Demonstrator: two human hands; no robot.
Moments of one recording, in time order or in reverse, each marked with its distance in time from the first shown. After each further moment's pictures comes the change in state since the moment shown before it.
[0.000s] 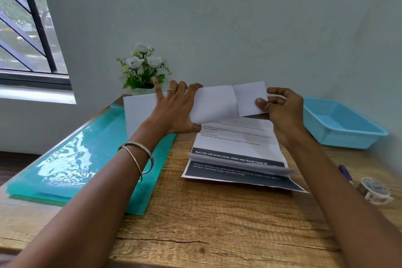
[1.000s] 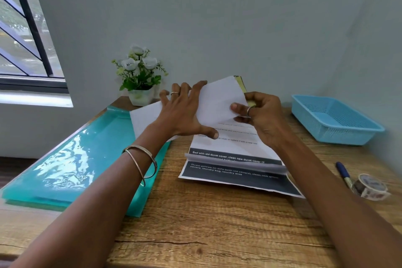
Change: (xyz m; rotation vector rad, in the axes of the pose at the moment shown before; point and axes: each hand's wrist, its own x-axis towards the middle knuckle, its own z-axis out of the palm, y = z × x) left_hand 0.002 0.025 -0.010 -0.189 -0.110 -0.075; right_hand -0.019 0.001 0.017 0.064 -0.315 0.019
